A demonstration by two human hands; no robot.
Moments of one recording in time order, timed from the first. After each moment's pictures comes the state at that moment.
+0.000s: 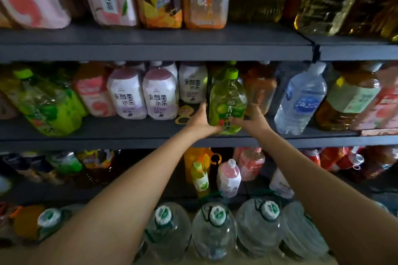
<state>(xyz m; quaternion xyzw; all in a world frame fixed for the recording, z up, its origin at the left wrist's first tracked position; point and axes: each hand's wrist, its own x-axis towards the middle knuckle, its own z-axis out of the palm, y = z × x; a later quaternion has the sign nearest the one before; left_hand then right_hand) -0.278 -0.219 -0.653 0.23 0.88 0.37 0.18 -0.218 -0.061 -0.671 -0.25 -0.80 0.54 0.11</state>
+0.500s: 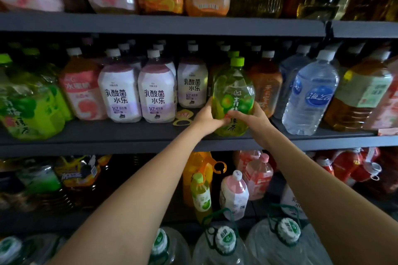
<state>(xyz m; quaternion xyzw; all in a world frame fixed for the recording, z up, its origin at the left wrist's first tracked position) -0.306 -0.197 -0.702 0.29 0.82 0.49 0.12 -0.243 -0.061 -0.716 -0.17 -0.68 0.68 0.19</state>
